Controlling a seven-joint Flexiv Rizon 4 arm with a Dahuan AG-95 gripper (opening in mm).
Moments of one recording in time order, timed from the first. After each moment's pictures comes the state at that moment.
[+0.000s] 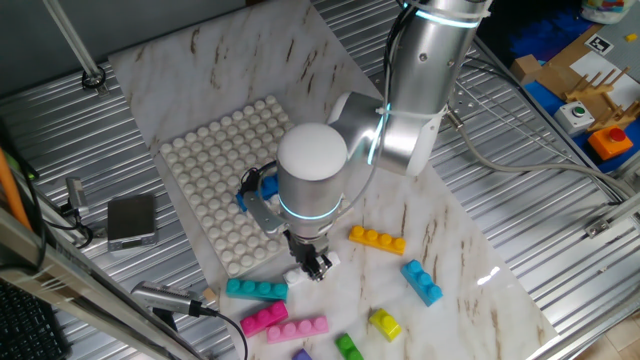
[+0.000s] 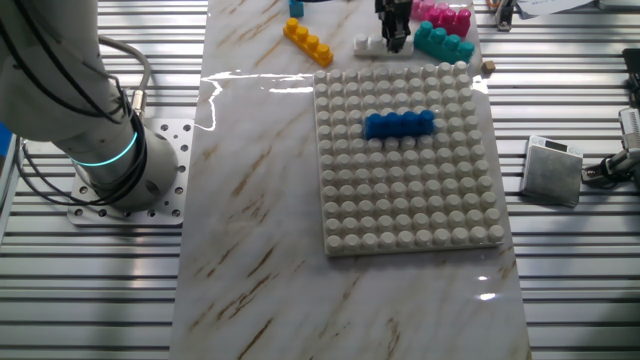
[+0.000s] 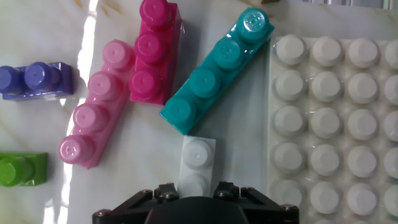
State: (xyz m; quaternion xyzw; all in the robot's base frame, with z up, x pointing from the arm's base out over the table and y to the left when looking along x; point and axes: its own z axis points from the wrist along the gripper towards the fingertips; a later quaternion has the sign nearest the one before) arm 0.507 0.287 0.027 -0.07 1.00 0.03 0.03
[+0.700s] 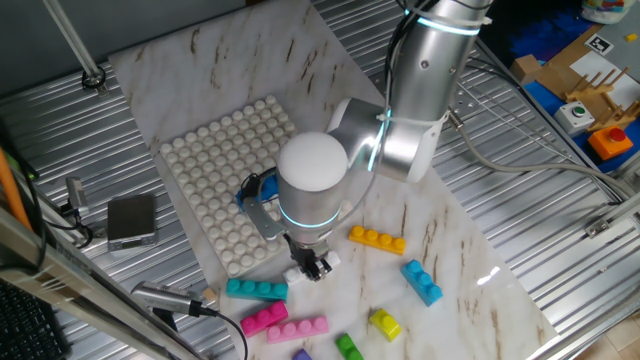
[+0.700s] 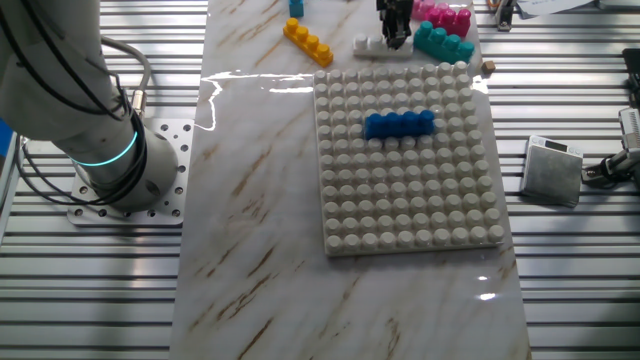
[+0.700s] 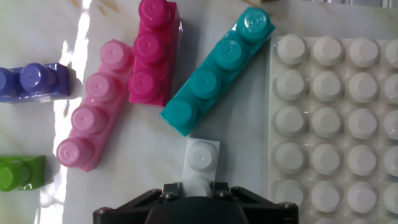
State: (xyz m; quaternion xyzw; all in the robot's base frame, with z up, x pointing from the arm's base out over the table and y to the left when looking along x) arm 0.507 0.288 0.027 -0.06 1.00 0.02 0.03
